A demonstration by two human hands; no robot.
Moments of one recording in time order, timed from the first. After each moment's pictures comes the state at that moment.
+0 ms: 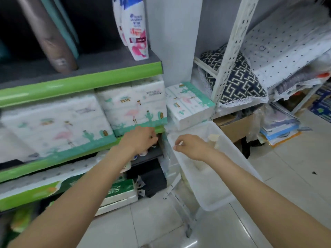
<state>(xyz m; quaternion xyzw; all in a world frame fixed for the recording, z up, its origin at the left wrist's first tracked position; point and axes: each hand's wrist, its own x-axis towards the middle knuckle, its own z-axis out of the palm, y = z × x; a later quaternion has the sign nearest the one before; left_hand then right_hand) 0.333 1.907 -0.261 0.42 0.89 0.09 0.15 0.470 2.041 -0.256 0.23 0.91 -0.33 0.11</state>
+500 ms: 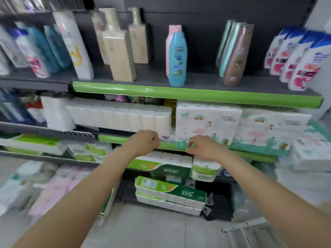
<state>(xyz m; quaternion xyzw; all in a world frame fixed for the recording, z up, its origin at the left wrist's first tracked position) 0.268 1.525 -0.210 0.20 0.96 0.15 0.11 0.313 1.734 -0.206 -0.03 0.97 -0.19 0.16</state>
